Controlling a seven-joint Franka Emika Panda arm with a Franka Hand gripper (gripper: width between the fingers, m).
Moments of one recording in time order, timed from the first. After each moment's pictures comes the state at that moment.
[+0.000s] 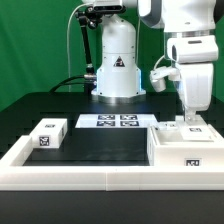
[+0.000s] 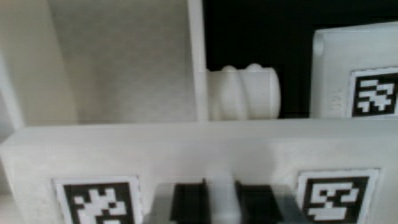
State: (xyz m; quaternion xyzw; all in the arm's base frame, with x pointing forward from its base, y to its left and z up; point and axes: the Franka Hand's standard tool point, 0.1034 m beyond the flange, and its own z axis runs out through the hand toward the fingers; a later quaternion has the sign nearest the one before) arm 0.512 0.106 0.060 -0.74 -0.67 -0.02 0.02
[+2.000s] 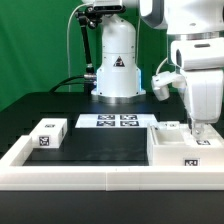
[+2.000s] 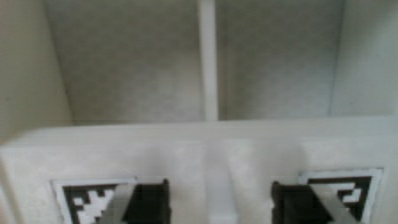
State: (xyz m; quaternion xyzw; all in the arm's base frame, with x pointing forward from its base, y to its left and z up) arm 0.575 0.100 0.059 -0.74 -0.67 -0.02 0.03
